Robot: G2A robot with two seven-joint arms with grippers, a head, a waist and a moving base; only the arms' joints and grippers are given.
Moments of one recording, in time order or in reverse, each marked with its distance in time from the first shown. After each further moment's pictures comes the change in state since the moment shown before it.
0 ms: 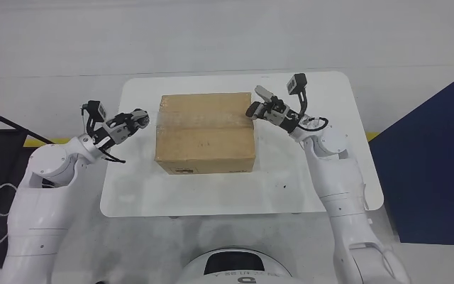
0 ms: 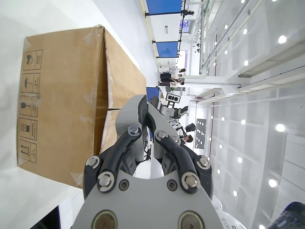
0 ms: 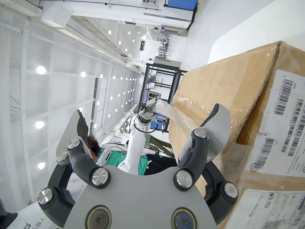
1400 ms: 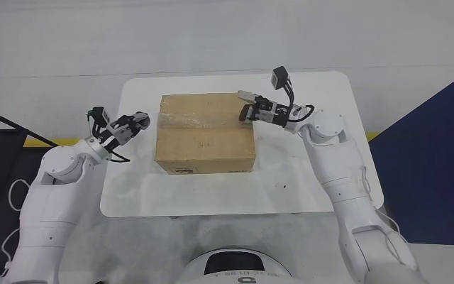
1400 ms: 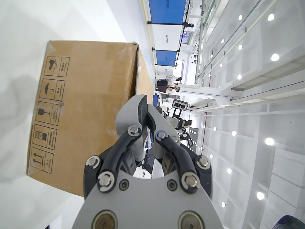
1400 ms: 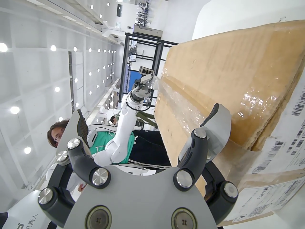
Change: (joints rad) left arm -0.056 -0.023 0.061 0.161 -0.030 -0.049 0.032; right arm 0.136 0.047 -0.130 0.069 -0.056 0.075 0.093
